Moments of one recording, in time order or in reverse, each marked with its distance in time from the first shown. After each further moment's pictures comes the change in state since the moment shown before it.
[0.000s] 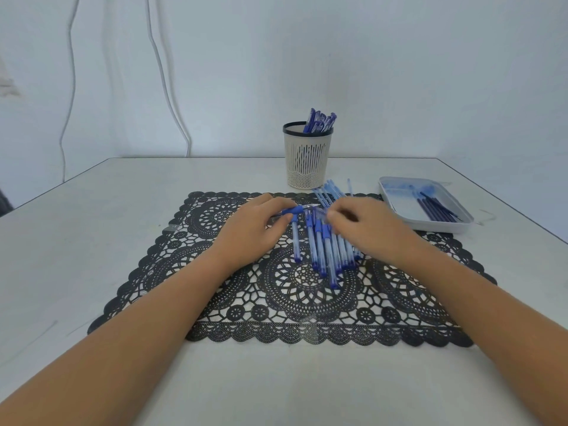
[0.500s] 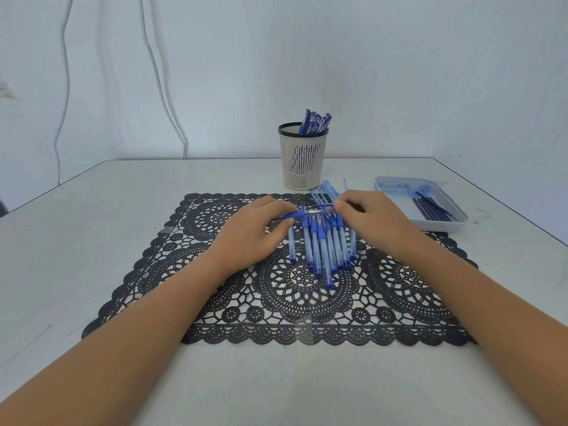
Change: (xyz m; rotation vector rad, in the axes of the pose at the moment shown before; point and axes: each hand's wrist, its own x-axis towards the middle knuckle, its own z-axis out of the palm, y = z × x) left_hand 0.000 0.006 0.000 -0.022 -0.014 0.067; right_hand 0.006 0.018 -0.005 0.053 0.136 0.079
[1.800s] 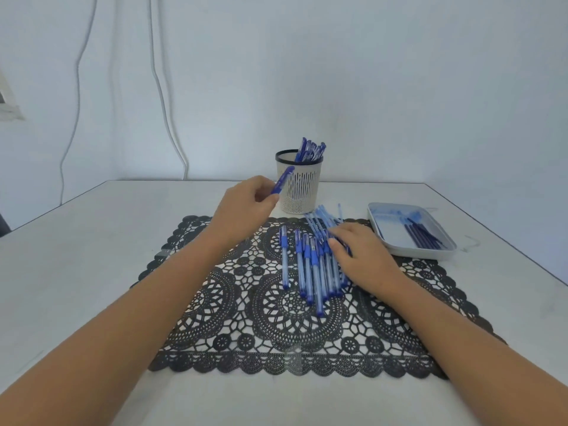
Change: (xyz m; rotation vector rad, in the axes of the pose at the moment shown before) left_hand 0.052 0.022 -0.036 -0.156 0.101 -0.389; right_hand 0.008 0.039 0.022 -0.255 0.022 -0.093
